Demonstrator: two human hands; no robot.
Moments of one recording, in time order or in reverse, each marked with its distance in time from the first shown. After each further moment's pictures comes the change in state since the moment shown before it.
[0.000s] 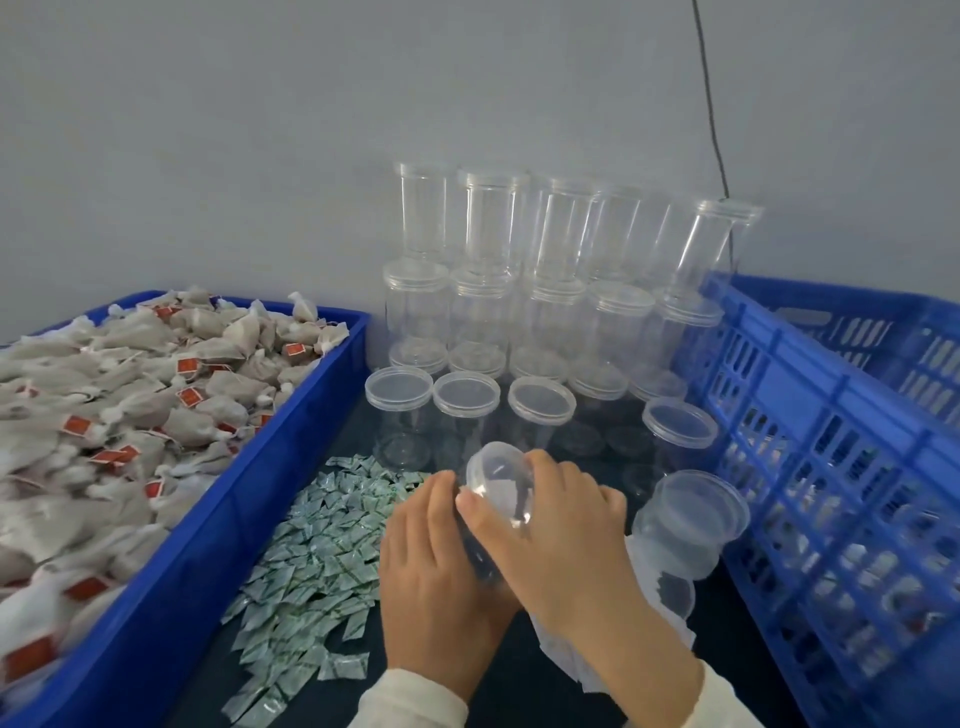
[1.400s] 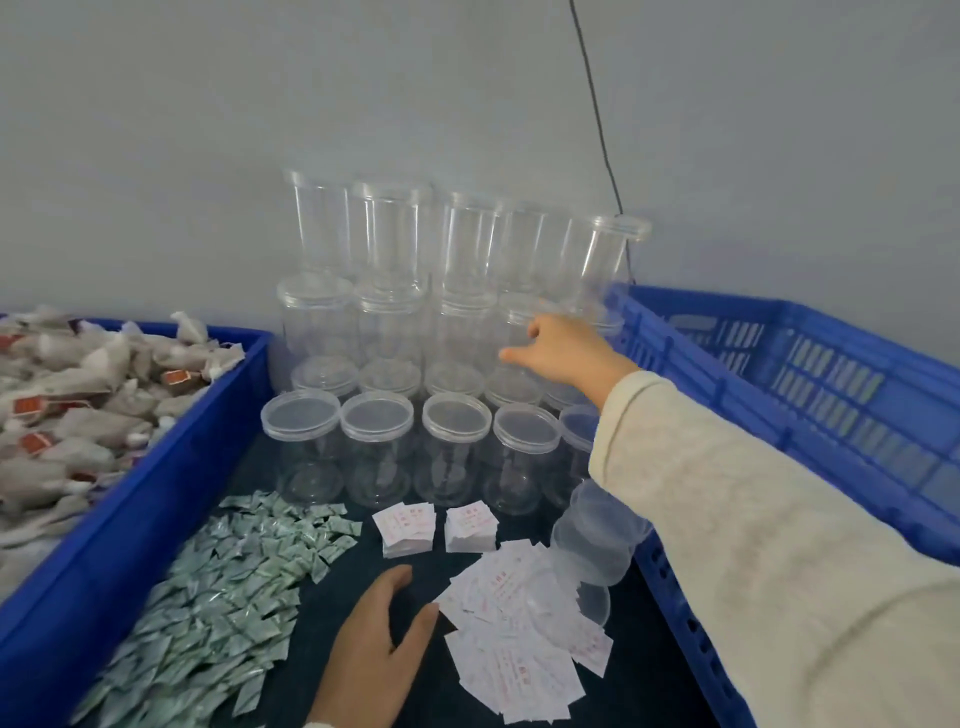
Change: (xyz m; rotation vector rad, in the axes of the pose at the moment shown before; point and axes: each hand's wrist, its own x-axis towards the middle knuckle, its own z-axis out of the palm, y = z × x) left_hand -0.023 -0.033 0.048 -0.447 -0.628 -0.452; right_hand 0.193 0.088 -0.081 -0.148 -0.154 0.089
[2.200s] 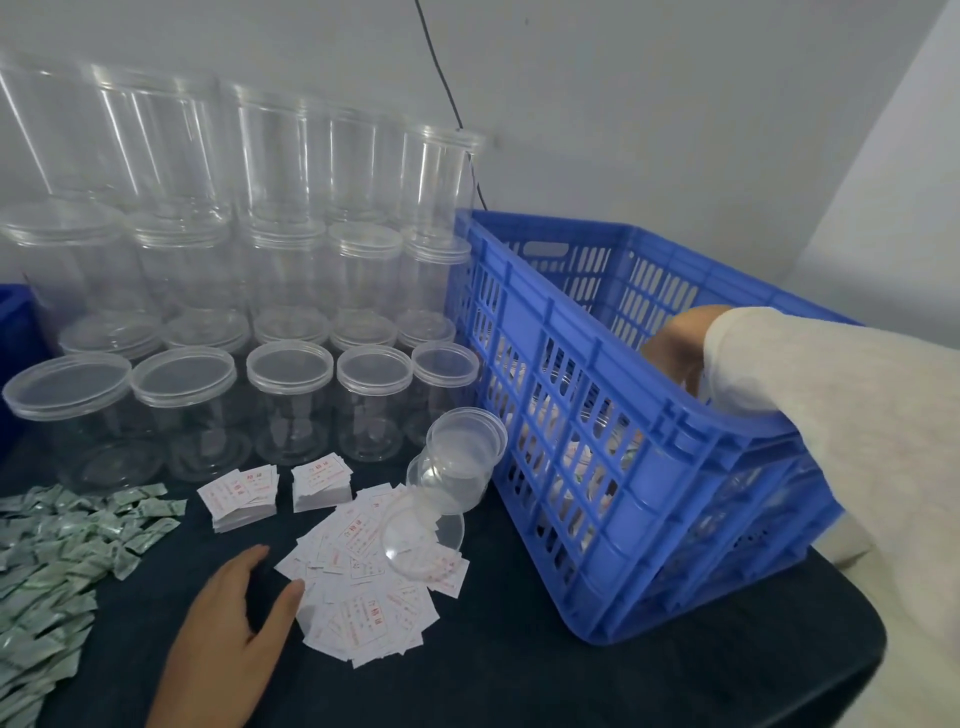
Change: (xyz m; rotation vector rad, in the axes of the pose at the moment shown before) left_hand 0.001 -0.004 0.029 0.230 0.002 0.000; right_hand -0.105 0.193 -0.078 -0.446 -0.932 0.464
